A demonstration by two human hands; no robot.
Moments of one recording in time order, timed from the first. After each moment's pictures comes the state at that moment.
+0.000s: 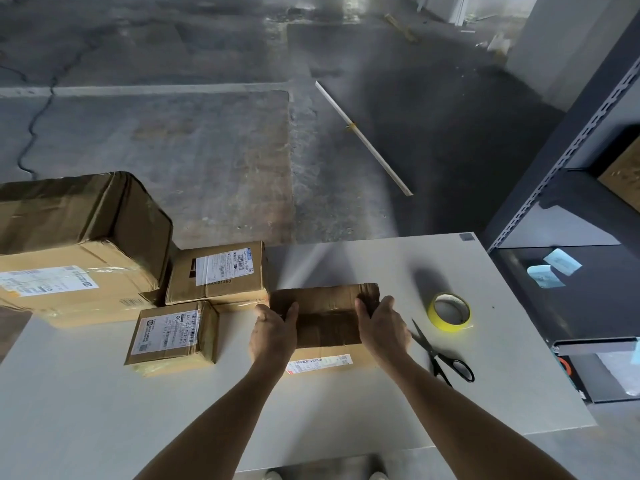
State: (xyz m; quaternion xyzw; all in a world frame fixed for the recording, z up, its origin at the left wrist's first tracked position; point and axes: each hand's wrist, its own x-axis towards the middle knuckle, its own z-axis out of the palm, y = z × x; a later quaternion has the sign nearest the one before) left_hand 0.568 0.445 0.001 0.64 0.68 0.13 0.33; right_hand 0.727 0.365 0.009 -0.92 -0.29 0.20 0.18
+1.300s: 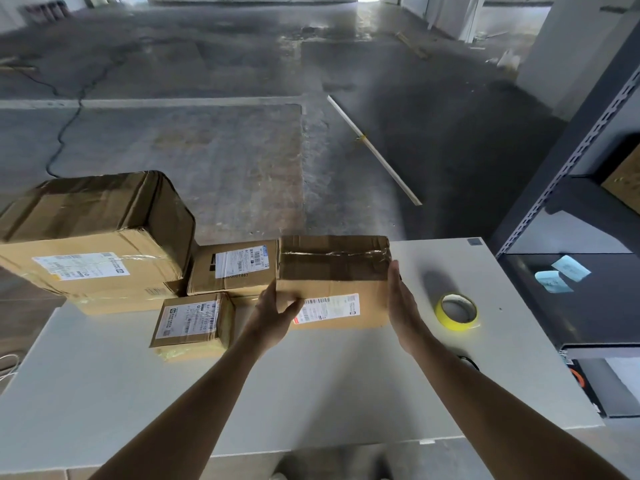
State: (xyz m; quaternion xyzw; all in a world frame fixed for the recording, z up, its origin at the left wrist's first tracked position) left_hand 0.518 0.455 0.032 0.70 0.51 0.20 0.46; right_hand 0.734 0.362 0.042 -0.77 -0.23 0.36 0.48
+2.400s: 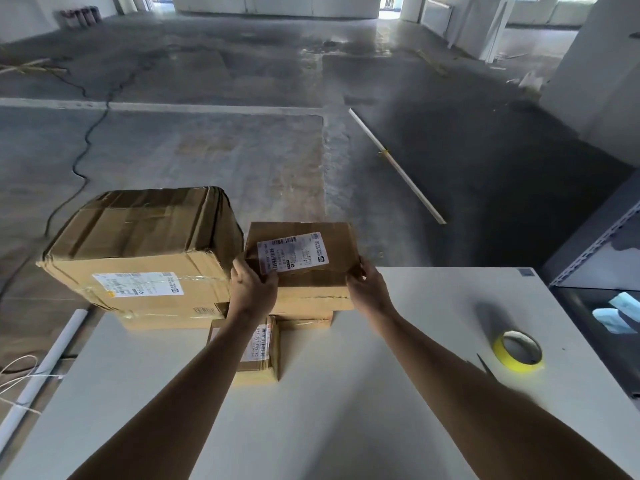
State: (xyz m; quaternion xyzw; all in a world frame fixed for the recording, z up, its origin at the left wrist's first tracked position) left_hand 0.436 0.581 0.066 0.64 0.60 0.31 0.36; right_hand 0.628 0.504 0.066 -0.74 -0.35 0.35 0.45
